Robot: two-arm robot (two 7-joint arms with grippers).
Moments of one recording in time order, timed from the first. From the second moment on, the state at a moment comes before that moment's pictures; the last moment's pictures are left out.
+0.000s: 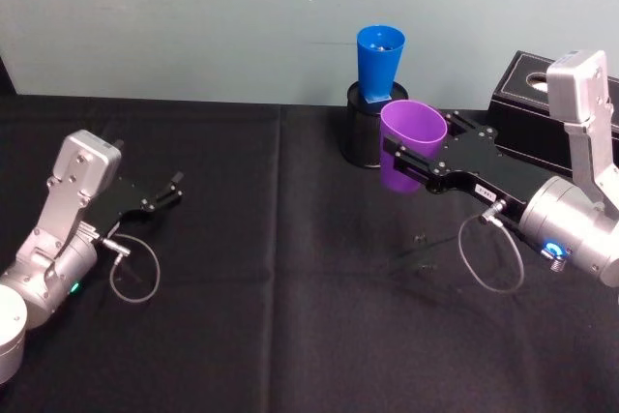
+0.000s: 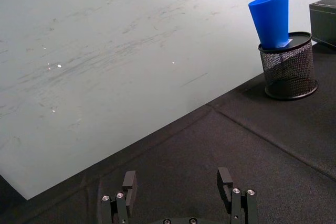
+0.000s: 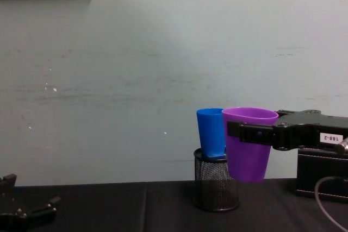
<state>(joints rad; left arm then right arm) -0.20 0.60 0.45 -1.41 -0.25 -0.12 0.03 0.27 0.45 -0.35 -1.61 0.41 0.13 0.44</state>
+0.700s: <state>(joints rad) -0.20 0.60 0.45 -1.41 -0.25 -0.12 0.03 0.27 0.45 -0.35 -1.61 0.41 0.13 0.44</state>
